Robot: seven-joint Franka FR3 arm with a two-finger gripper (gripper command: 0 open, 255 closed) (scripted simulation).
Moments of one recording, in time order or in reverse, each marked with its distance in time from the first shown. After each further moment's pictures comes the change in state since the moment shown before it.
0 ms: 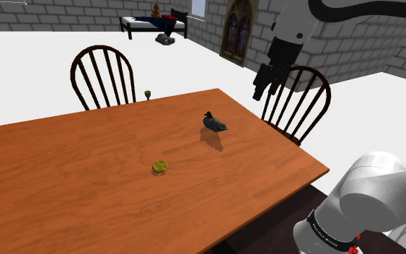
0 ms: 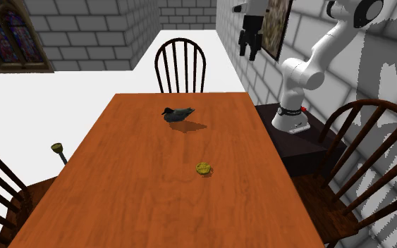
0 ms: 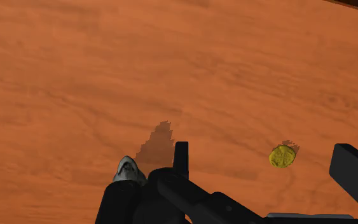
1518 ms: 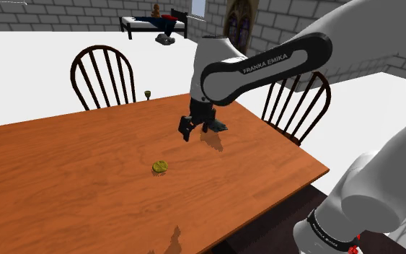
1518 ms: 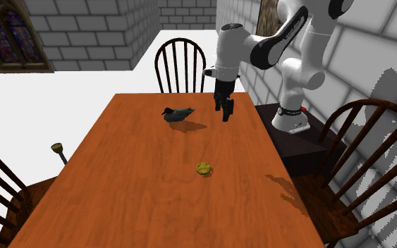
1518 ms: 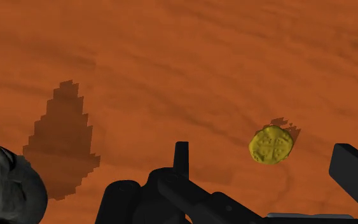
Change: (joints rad) arm 0.048 0.613 0.240 0.038 -0.010 0.578 0.244
